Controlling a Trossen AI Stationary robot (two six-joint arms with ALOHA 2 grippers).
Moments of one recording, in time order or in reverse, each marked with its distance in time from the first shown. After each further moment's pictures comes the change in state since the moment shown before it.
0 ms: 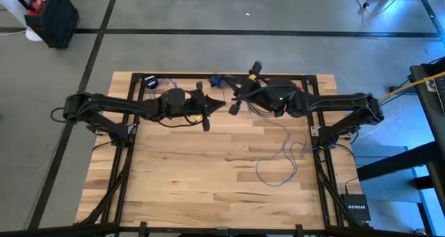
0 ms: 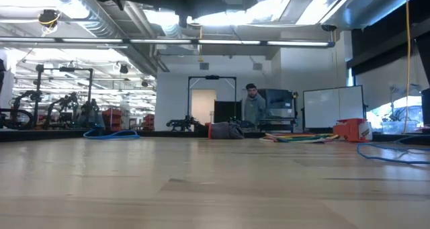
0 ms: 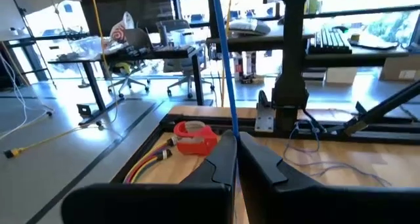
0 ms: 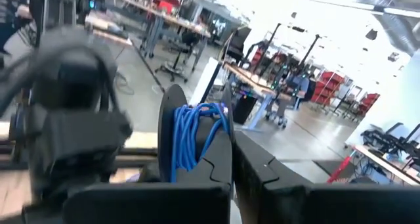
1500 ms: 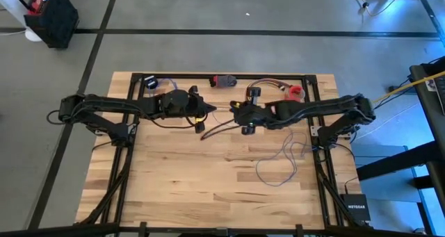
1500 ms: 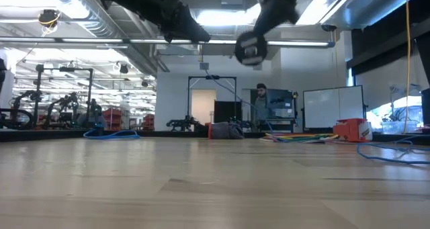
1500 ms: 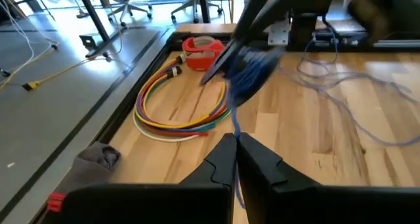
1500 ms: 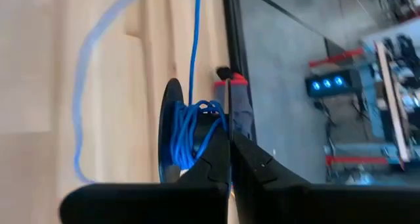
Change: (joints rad) left arm 0.037 -0.099 -0.005 -0.350 -0.037 0.002; right arm 0.067 0.134 -0.001 -0.849 0.175 0.156
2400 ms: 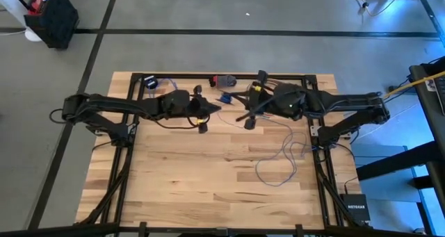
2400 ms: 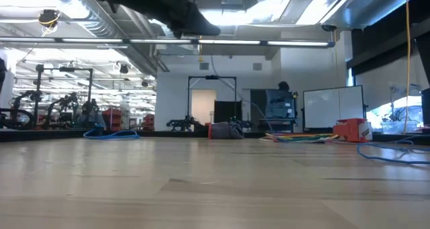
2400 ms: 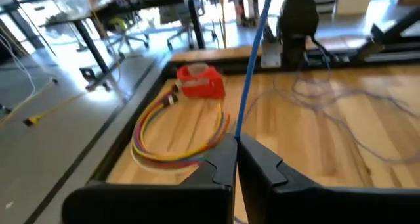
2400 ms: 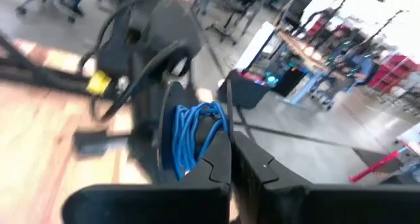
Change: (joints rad) left arm 0.000 0.043 0.003 0.097 0.029 0.084; right arm 0.059 -0.207 0.114 0.355 -0.224 -0.086
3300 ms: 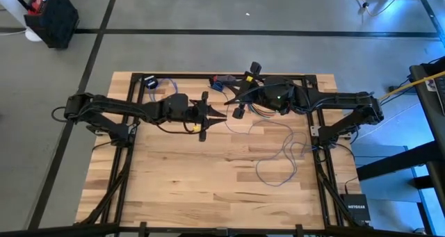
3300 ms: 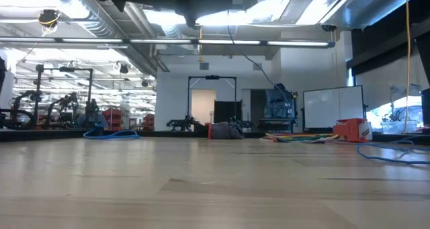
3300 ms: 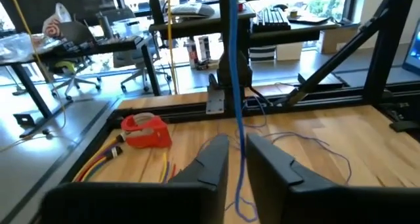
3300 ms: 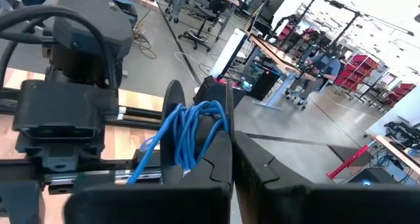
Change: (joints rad) left arm -0.071 0.041 -0.002 0.222 0.168 -0.022; right arm -0.113 0.086 0.002 0.174 0.000 -0.043
